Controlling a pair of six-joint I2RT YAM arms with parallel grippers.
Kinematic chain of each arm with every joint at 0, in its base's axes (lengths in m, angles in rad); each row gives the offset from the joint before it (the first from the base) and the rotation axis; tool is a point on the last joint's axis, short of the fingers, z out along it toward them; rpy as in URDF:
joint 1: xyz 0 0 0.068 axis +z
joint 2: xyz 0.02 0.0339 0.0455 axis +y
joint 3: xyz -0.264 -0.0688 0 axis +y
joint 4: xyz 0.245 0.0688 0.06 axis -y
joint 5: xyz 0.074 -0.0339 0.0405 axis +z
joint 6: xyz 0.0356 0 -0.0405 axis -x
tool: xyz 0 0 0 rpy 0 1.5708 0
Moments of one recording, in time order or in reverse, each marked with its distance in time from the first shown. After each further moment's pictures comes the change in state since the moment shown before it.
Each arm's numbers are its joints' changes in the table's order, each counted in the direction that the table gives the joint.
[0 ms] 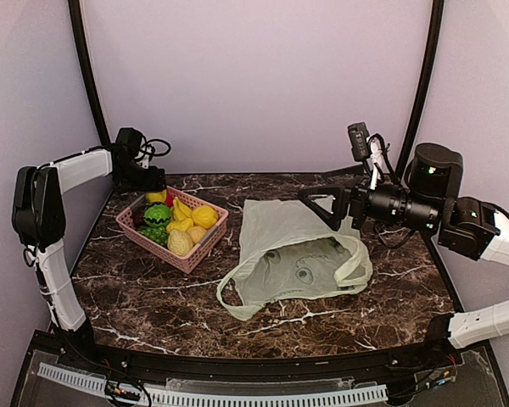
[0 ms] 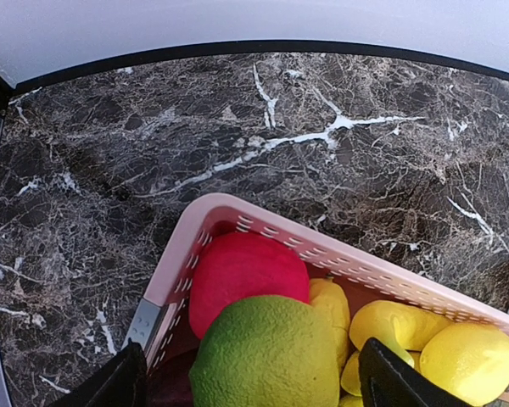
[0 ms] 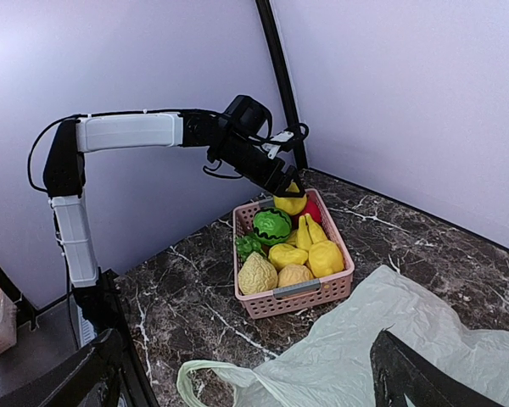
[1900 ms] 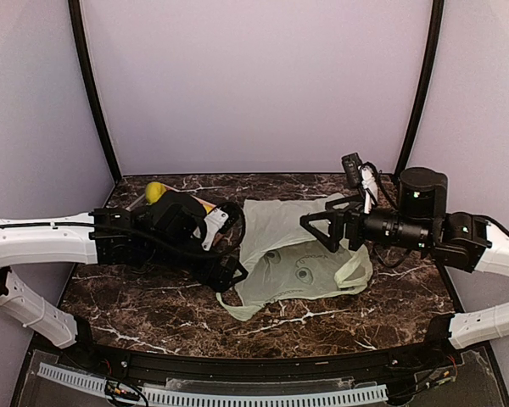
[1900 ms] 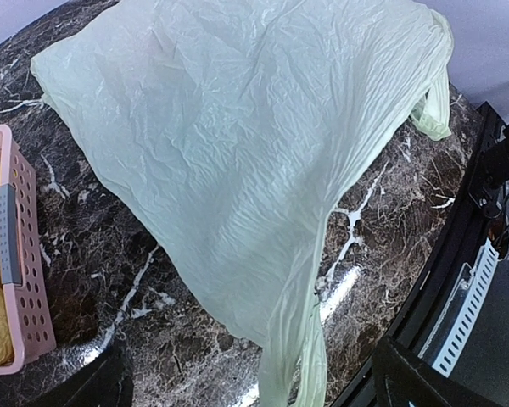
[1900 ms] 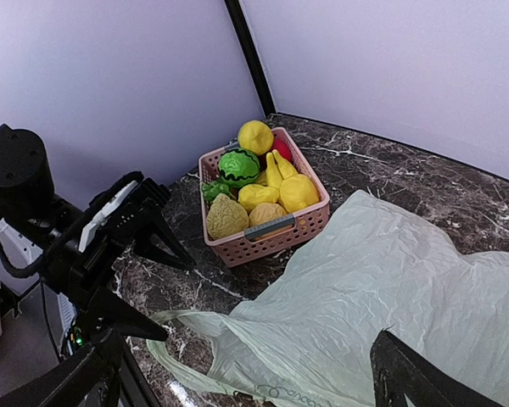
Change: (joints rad) left arm -0.966 -0.579 0.535 0.080 0.121 0.266; right arm 0.000 -0.034 0.129 -0.052 -0.066 -0.074
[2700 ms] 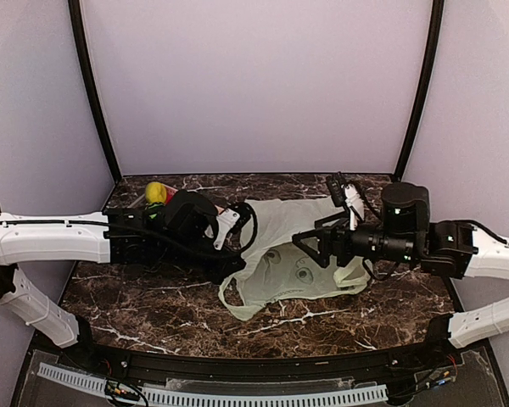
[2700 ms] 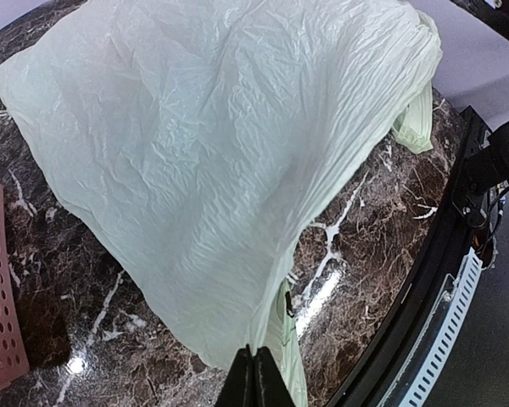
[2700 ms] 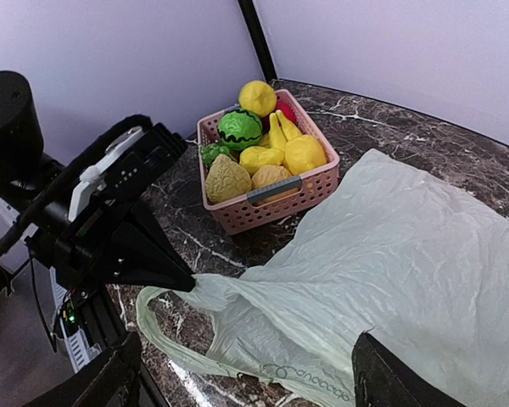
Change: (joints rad) left arm -0.001 0.076 -0.026 0.068 -0.054 0.012; right arm 0.046 0.051 0.052 0.019 -0.025 -0.020
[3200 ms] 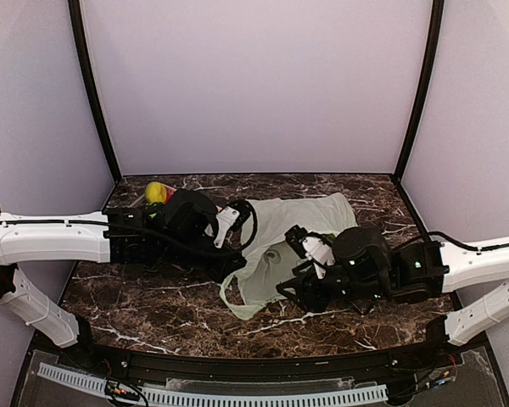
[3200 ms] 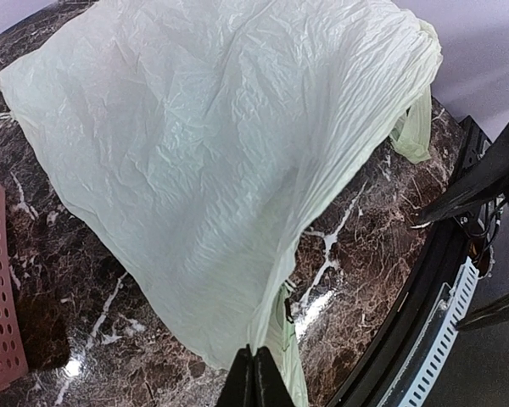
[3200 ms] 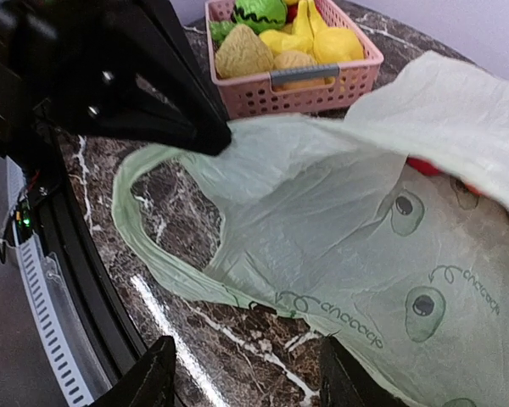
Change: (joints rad) left arm 0.000 0.000 -0.005 0.014 0.008 0.021; right arm 0.245 0.159 0.025 -0.047 -0.170 0.015
